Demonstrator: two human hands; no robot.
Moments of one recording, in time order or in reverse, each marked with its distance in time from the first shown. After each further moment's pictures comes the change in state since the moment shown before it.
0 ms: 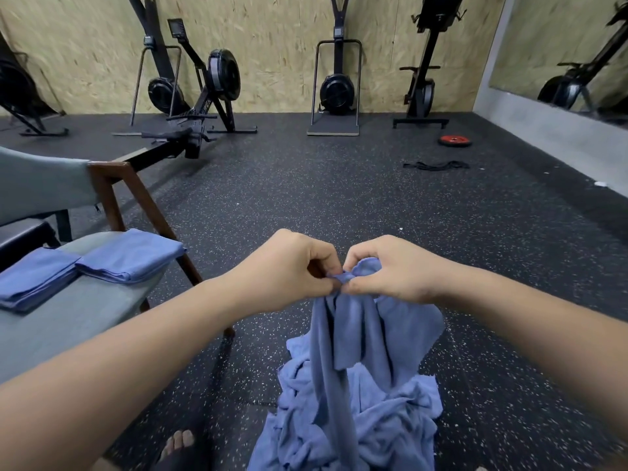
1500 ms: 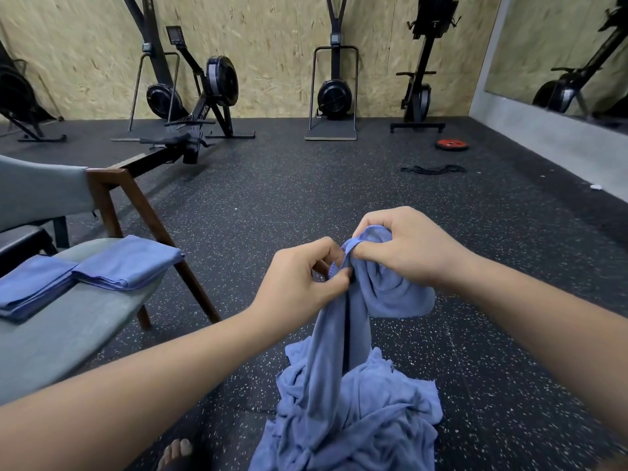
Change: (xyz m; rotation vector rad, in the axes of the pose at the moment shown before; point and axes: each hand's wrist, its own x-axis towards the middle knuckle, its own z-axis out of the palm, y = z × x) left_hand 0.000 0.006 0.043 -0.223 0.346 -0.040; right_hand 0.004 -0.012 -0.025 -0.044 0.308 -0.041
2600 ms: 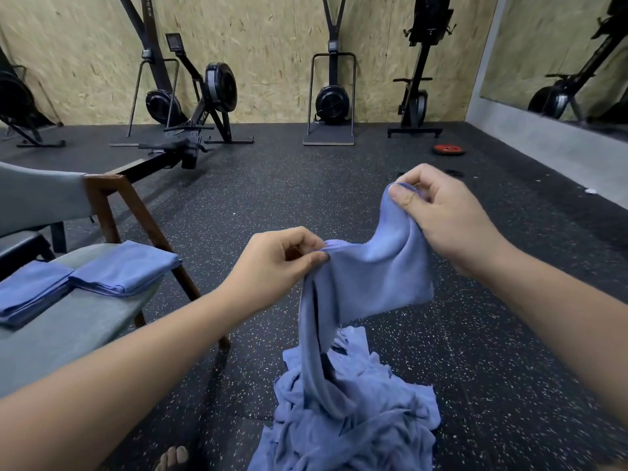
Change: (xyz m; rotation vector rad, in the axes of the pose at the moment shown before) left_hand 0.024 -0.029 -0.032 -0.062 -0.059 -0.064; right_hand 0.007 0.024 -0.036 0.226 0.359 -0.020
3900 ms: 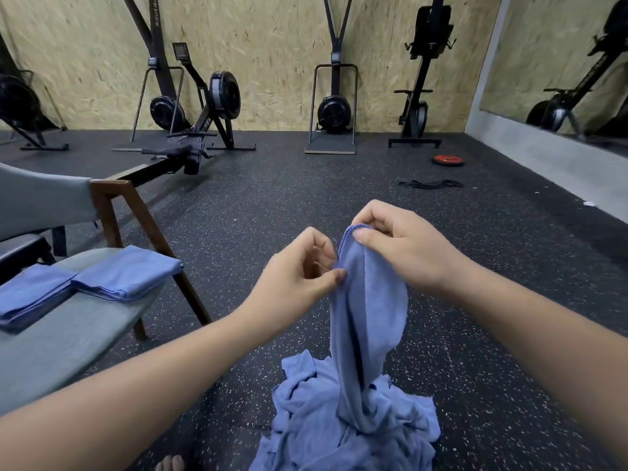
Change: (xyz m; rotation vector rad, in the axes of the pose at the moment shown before) left_hand -0.011 0.021 0.022 -0.303 -0.027 -0.074; right_hand -0.013 -0.020 0.032 -0.073 -0.315 -0.053
